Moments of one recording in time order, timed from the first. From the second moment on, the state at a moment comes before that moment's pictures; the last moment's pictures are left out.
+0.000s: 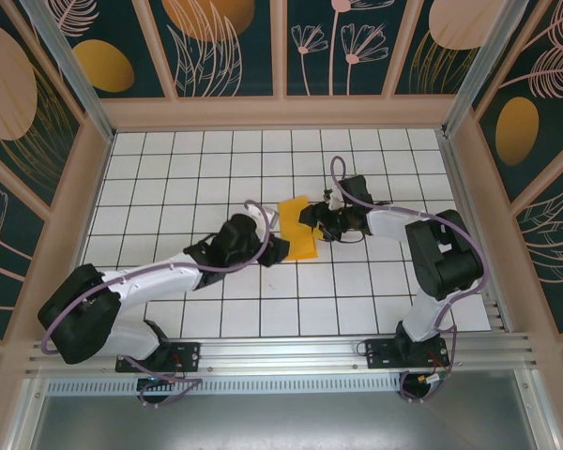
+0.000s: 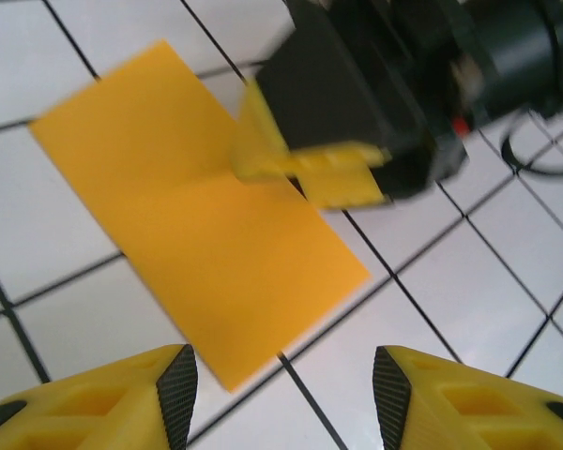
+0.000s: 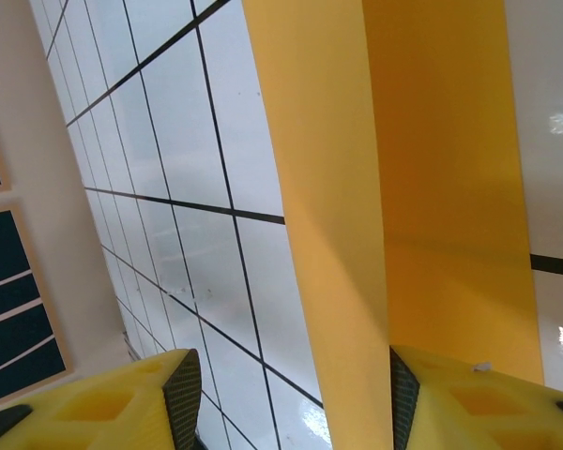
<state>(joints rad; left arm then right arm) -0.87 1.38 0.67 0.13 0.04 -0.40 0.39 1.74 0.91 -0.08 -0.71 0.82</state>
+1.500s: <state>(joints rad) -1.09 1.85 1.00 -0.01 -0.39 -0.21 0.41 1.74 0.94 -0.07 -0.70 0.85</state>
